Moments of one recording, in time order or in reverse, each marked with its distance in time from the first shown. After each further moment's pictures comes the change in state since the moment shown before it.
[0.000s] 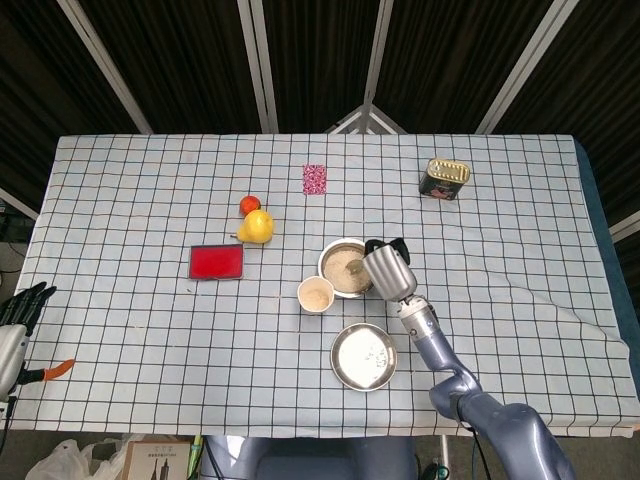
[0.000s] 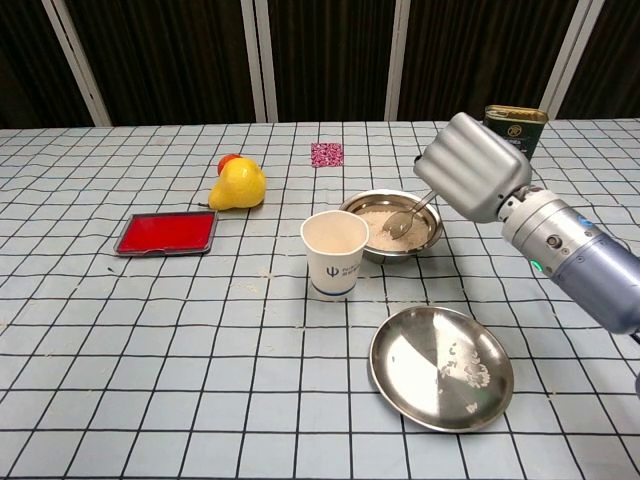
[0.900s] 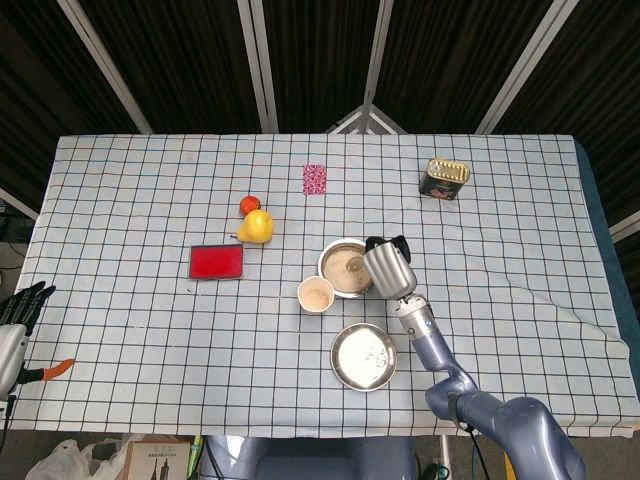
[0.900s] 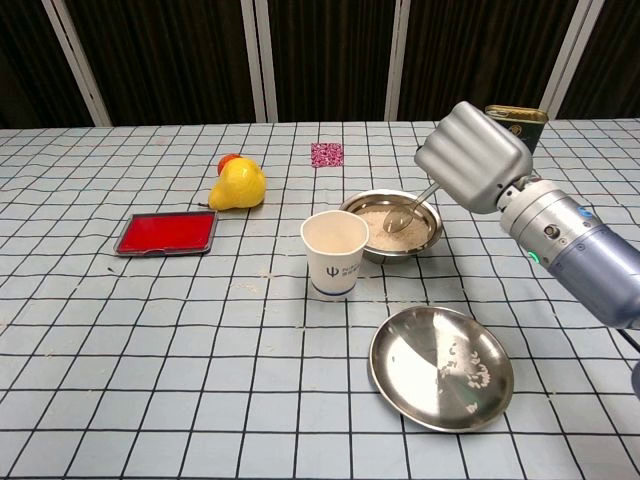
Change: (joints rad) left arm 0.000 -0.005 -0.005 0.007 -0.004 0.002 0.014; right arm 0.028 0.061 -0.008 -0.143 0.100 0.008 -0.105
